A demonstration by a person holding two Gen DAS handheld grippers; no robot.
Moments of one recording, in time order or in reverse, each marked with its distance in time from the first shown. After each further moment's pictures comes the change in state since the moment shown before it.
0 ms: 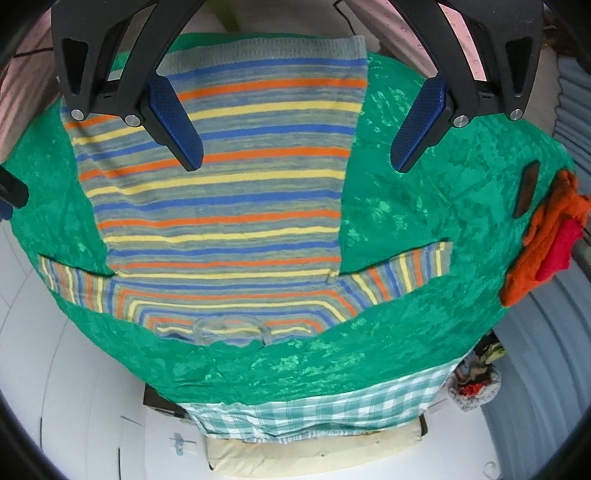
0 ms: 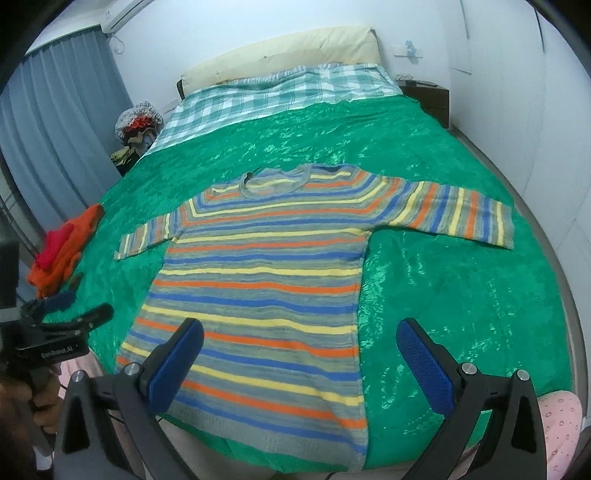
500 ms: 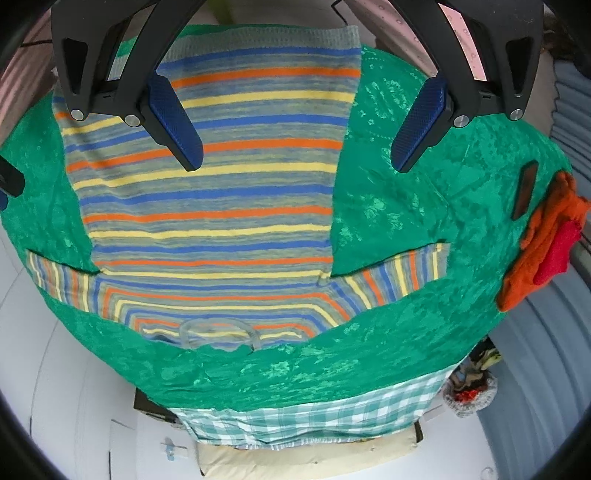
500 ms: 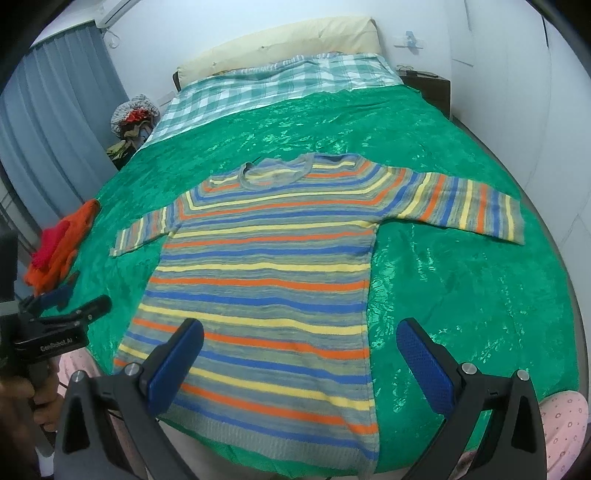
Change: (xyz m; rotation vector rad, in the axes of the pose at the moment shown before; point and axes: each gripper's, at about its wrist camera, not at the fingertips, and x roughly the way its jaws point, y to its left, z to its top) left arm 0.018 0.006 0.011 -0.019 0.038 0.011; right arm 0.018 0.007 0.006 0.010 0.037 -0.010
